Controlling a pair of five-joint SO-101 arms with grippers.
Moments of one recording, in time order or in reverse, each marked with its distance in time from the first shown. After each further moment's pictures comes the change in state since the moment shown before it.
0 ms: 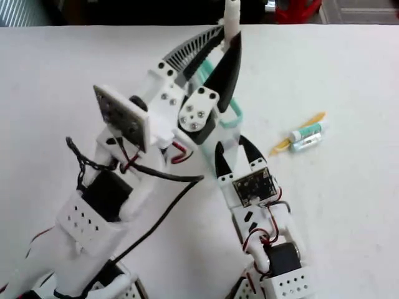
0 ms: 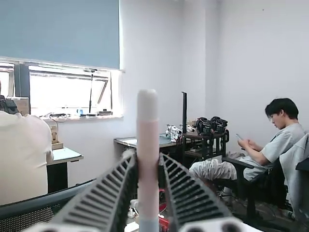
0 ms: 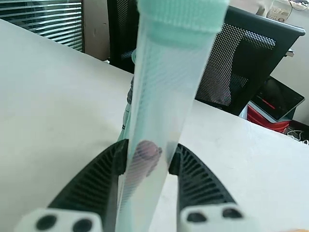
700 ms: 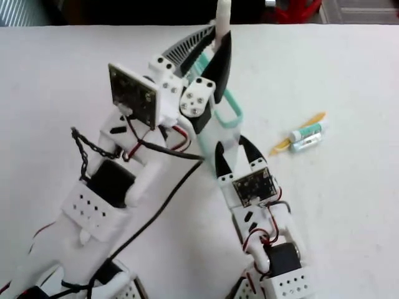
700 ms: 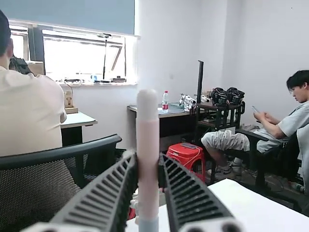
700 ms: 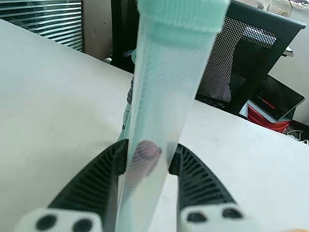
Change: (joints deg) left arm -4.1 4.0 0.4 3.4 1.9; right arm 0.0 0.0 0.0 0.0 0.0
